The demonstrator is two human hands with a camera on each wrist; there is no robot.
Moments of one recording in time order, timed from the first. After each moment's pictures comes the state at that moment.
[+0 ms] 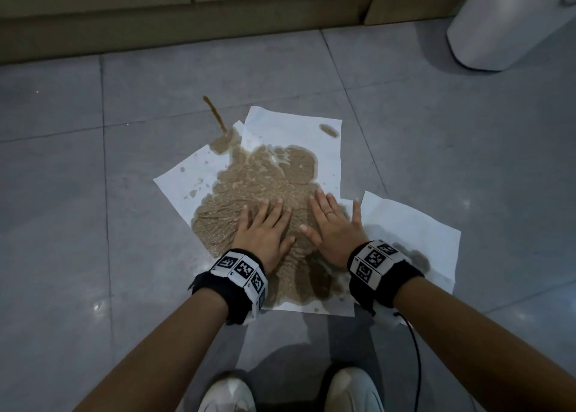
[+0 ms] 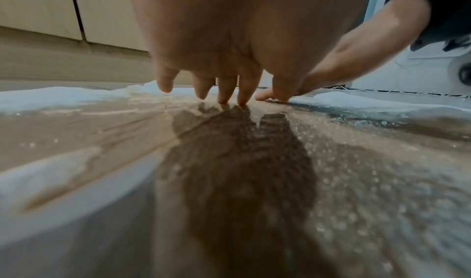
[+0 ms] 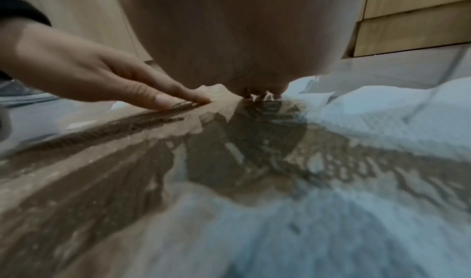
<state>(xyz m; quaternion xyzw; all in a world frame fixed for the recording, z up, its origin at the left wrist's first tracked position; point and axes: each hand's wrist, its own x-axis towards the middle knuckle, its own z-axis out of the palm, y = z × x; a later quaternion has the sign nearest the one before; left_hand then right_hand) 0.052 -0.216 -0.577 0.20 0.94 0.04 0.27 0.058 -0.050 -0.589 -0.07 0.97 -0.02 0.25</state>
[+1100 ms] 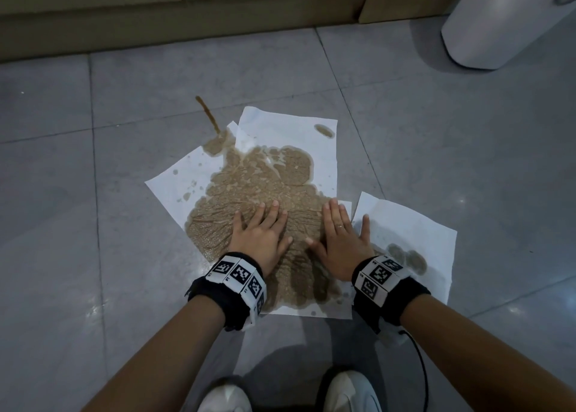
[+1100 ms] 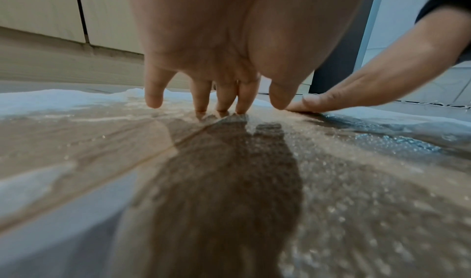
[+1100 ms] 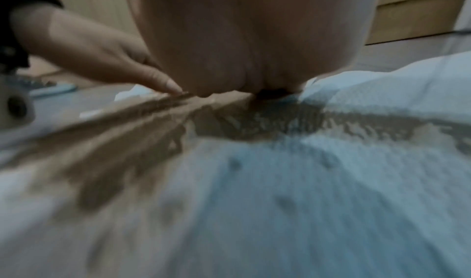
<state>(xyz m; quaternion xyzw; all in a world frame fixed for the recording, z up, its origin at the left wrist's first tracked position) 0.049 -0.213 -0.571 0.18 0.94 0.05 0.30 0.077 -0.045 -0.578 0.01 0.95 -0.03 0.32</state>
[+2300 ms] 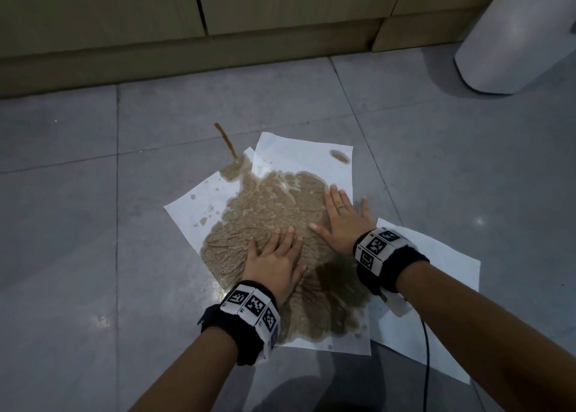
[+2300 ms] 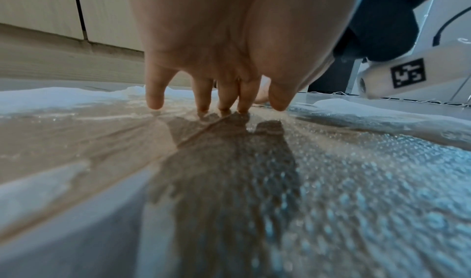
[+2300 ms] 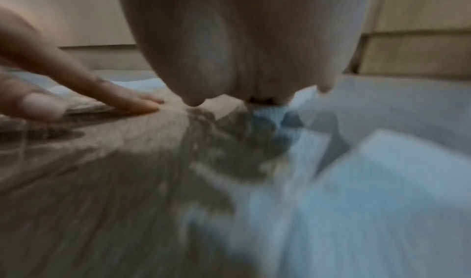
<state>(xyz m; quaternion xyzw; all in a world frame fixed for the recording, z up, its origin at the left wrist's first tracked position) 0.047 -0.215 -0.570 0.19 0.93 0.05 0.30 -0.009 -0.049 -0.569 -0.04 0.94 0.00 0.35</state>
